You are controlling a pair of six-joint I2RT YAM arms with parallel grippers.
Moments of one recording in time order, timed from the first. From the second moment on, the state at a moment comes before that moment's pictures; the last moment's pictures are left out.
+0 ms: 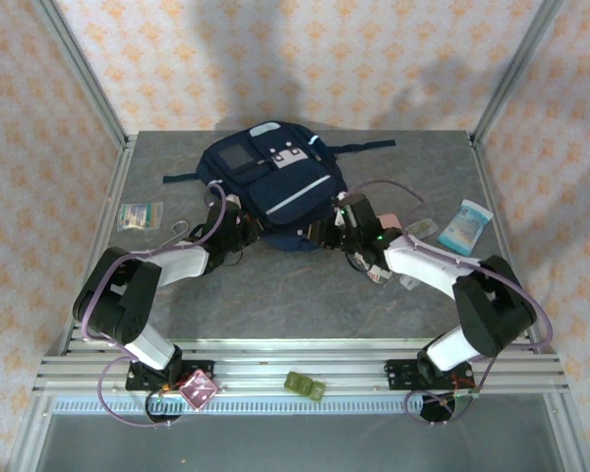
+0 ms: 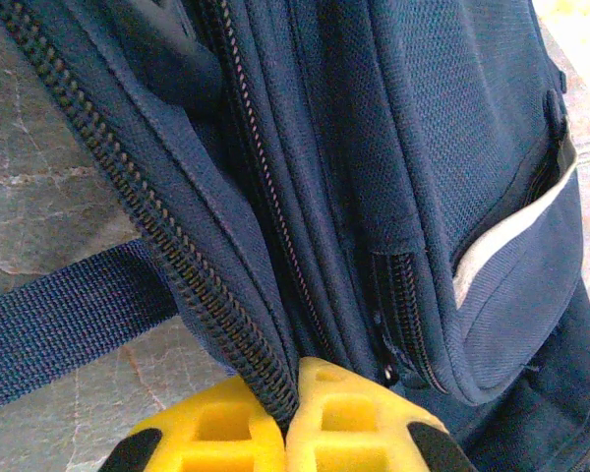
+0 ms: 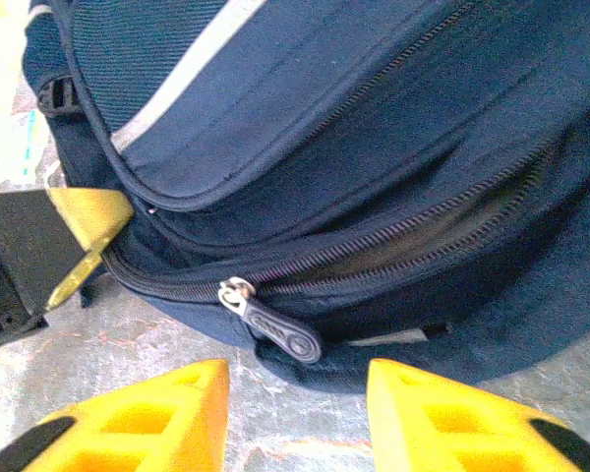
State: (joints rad) left arm -0.35 1.58 0.71 0.21 0.10 -0.86; right arm 0.59 1.52 0.86 -0.06 -0.21 0.65
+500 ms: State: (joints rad) left arm -0.34 1.58 0.72 0.19 0.11 -0.85; right arm 0.59 1.71 0.93 0.07 -0.28 0.59
